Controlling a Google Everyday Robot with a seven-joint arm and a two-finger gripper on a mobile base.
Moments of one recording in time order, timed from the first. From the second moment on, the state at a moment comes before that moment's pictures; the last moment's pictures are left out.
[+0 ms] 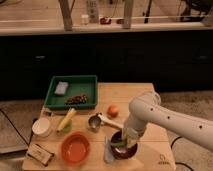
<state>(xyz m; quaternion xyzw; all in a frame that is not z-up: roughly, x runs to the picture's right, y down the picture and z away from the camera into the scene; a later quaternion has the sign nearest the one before) 0.107 0.256 0.681 -0.38 -0.17 -0.17 0.89</state>
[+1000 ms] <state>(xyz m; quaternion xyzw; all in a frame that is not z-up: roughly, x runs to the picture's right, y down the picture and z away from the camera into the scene) 0.105 0.258 0.685 -0.39 -0.17 -0.18 0.89</state>
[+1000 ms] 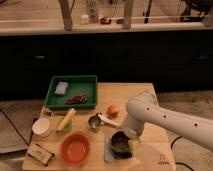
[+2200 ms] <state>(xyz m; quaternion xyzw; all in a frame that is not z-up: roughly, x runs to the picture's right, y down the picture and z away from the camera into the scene) 0.112 0.254 0.687 -0.38 -0.17 -0.18 0.89</state>
